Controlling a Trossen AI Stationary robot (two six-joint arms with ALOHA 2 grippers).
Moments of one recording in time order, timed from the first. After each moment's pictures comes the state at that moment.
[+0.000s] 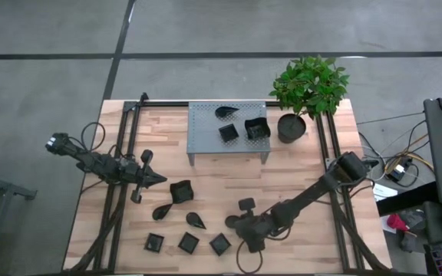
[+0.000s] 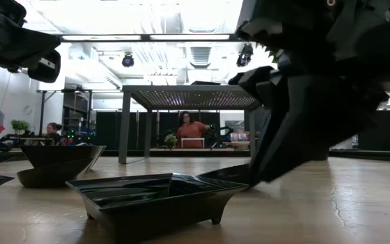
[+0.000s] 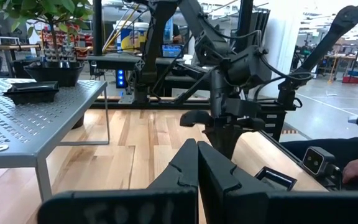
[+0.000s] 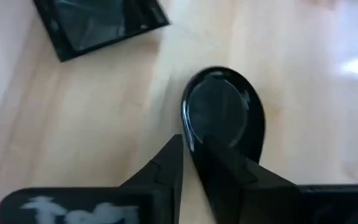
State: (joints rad) left arm -0.45 0.08 0.01 0.06 -0.31 -0.06; right arm 0.56 1.99 1.19 -0.24 0.32 0.25
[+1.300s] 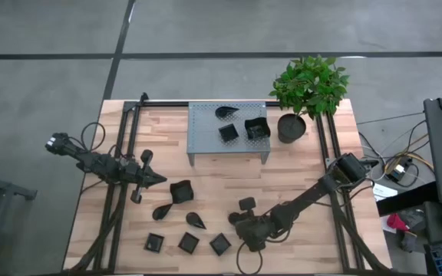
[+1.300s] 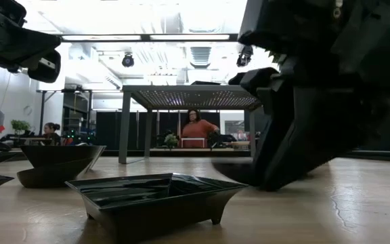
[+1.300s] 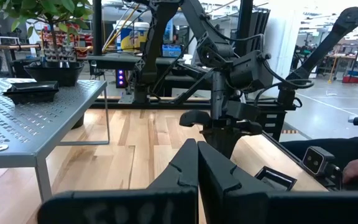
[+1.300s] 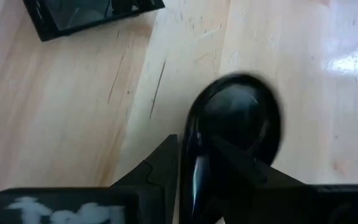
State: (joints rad) left arm -0.45 0.08 0.01 0.06 -0.31 -0.06; right arm 0.57 2.02 1.20 -0.27 0.37 0.23
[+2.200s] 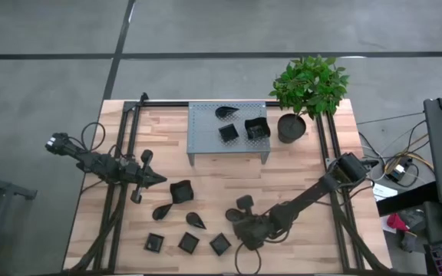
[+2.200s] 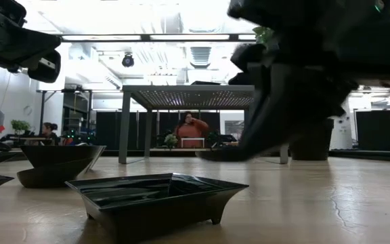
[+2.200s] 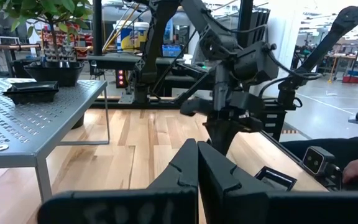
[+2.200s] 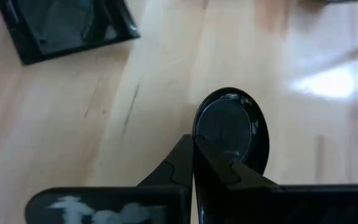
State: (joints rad) left arm -0.45 0.08 0.01 0.06 -0.31 -0.06; right arm 0.56 2.00 1.27 -0.35 0.45 0.14
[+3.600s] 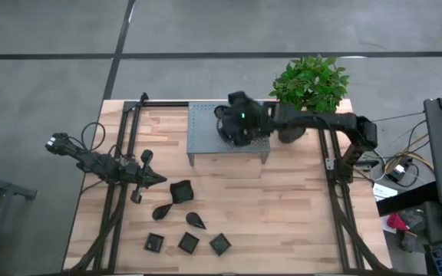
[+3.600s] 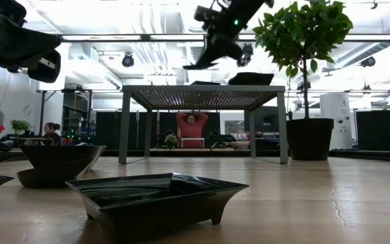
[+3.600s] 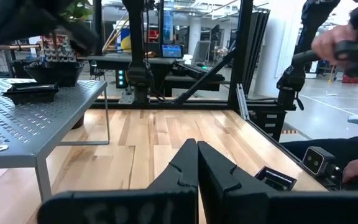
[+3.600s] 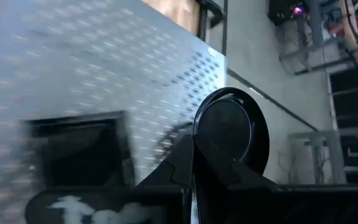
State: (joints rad) left arm -0.45 0.08 0.01 0.06 -0.31 -0.06; right arm -0.24 1.73 1.55 -0.53 0.27 -0.69
